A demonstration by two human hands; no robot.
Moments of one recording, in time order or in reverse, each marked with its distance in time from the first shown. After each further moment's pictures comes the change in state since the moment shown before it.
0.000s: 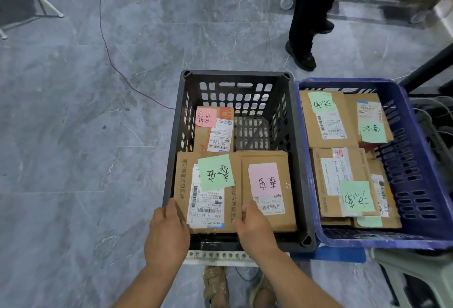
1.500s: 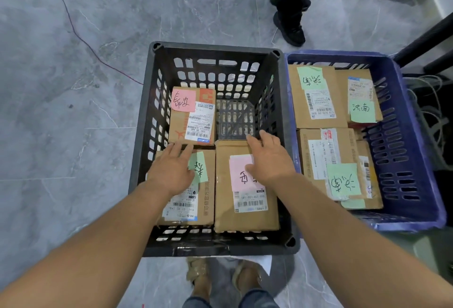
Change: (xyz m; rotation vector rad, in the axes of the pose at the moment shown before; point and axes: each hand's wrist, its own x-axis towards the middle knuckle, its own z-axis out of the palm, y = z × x) left_hand 0.107 0.058 0.023 0.378 -0.298 0.392; right_hand 0.087 -0.005 -0.096 -0.750 0.043 -0.180
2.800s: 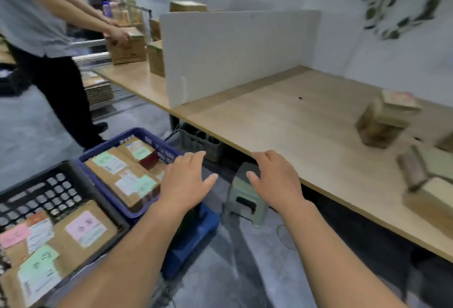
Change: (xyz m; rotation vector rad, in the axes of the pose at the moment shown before) left_hand -0.447 0.356 0.012 0.146 0.461 1.008; right_hand -0.643 0.116 0.001 0.213 0.797 0.747
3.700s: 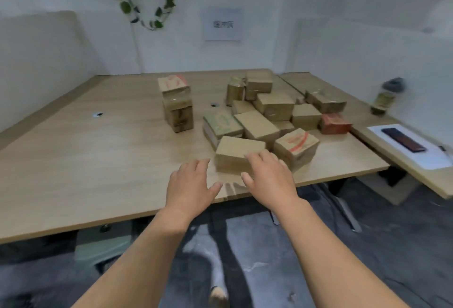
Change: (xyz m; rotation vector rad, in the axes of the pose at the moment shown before) left_hand 0.031 0.416 0.152 -0.056 -0.190 0.784; right_hand -0.176 0.333 -0.082 -0.113 0.213 0.773
